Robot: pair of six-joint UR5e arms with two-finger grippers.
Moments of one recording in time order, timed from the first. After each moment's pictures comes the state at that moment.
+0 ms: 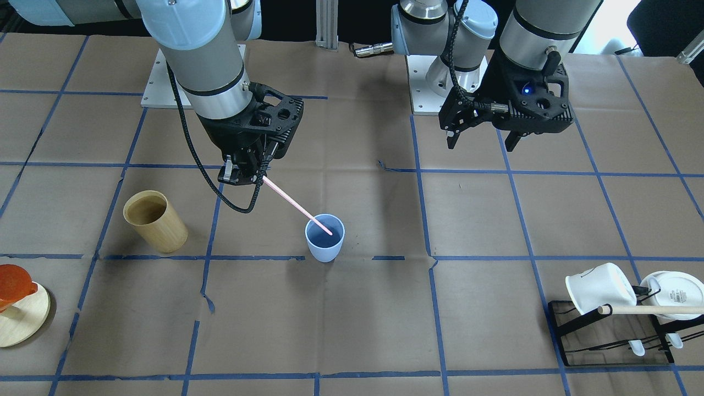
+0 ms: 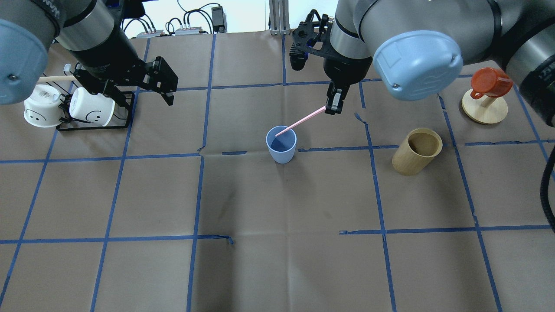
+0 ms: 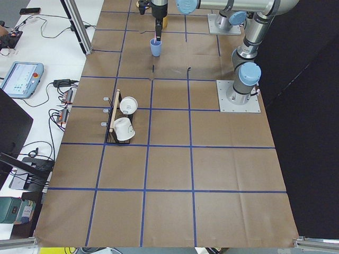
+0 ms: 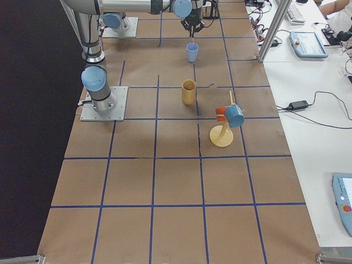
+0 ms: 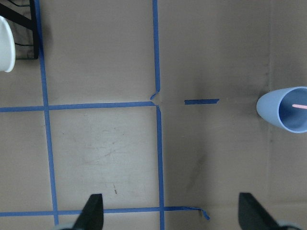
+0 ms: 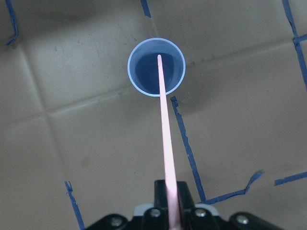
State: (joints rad) left arm -1.56 -1.57 -1.56 -1.55 1.56 0.04; right arm 1.78 -1.41 1.55 -1.73 -1.49 -1.07
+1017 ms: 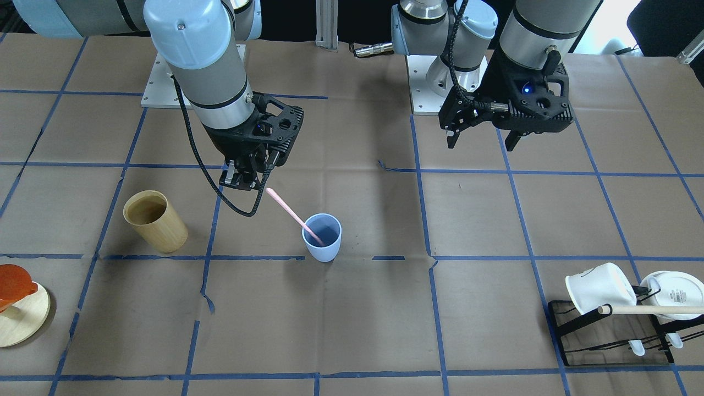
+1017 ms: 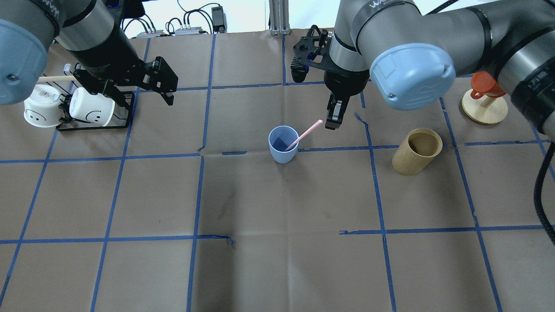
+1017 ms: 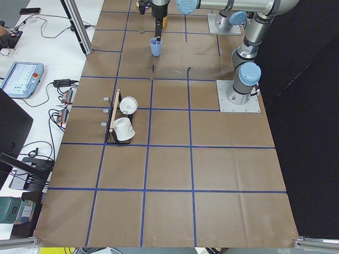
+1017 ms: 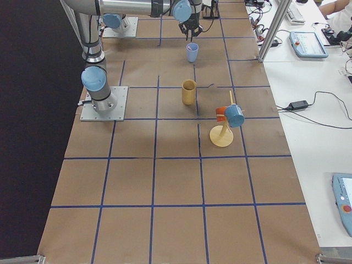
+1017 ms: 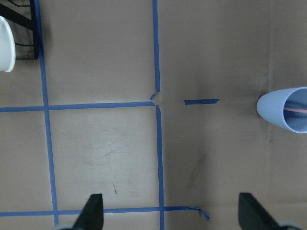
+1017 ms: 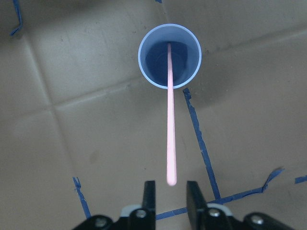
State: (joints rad) left arm -1.56 -1.57 -1.55 -1.55 1.56 0.04; right arm 1.78 -1.41 1.59 -1.73 -1.49 -1.06
